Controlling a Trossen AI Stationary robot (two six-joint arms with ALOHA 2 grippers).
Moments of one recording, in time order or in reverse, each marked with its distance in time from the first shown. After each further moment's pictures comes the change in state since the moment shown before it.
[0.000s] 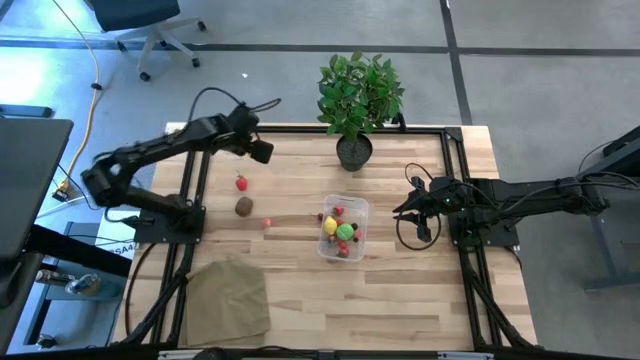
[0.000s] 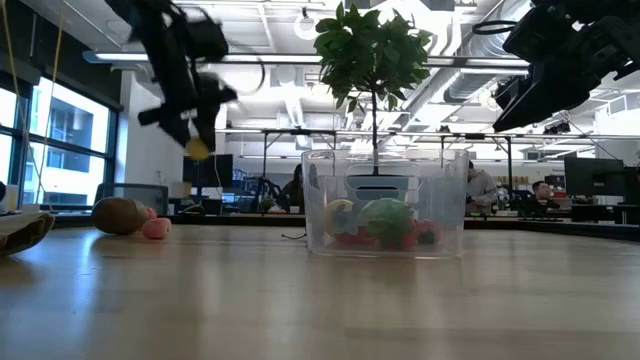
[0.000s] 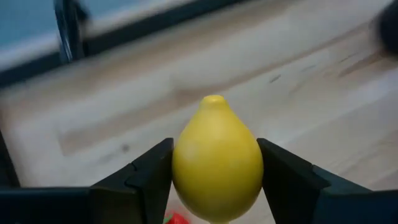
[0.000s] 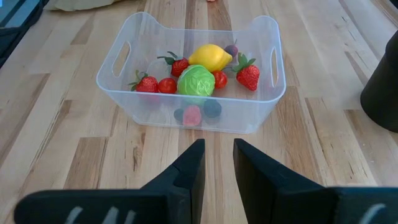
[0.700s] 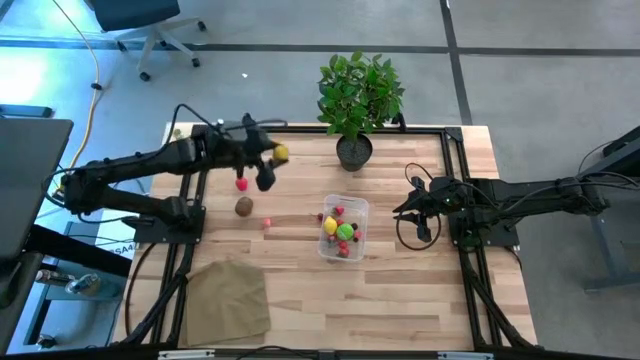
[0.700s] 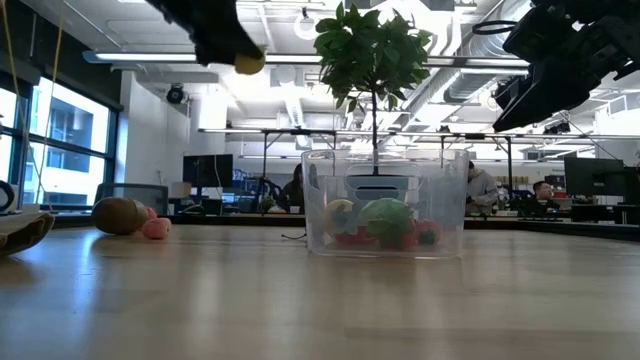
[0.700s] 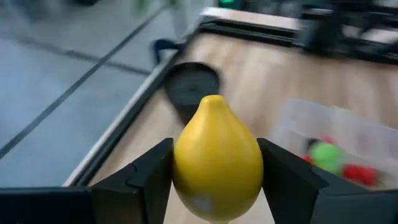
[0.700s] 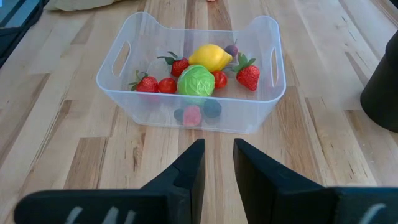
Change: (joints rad) left arm -0.370 -0.231 0.000 0.343 0.068 0.452; right arm 0.000 0.000 0.000 0.000 0.000 0.000
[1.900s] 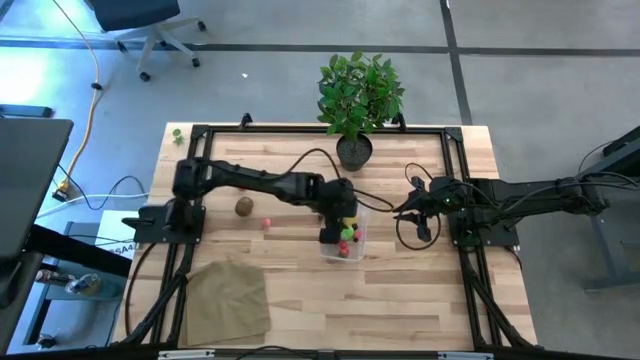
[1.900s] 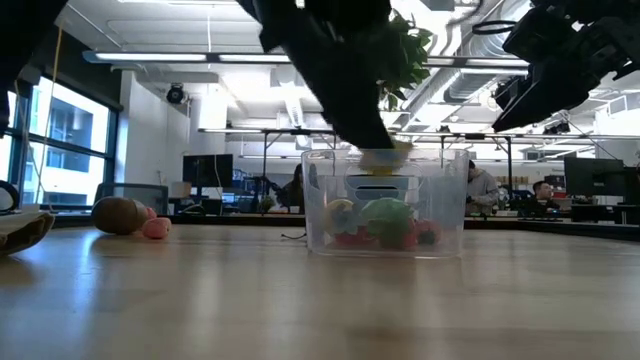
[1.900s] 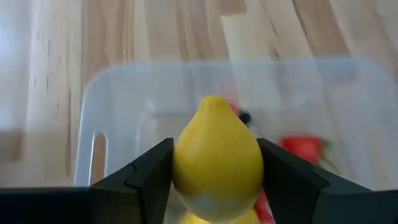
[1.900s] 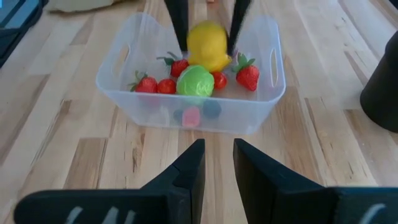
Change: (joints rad) left arm -0.295 0.931 0.572 -0.079 0.156 0.158; right arm 0.000 0.001 -0.001 -0.001 0.000 0.000
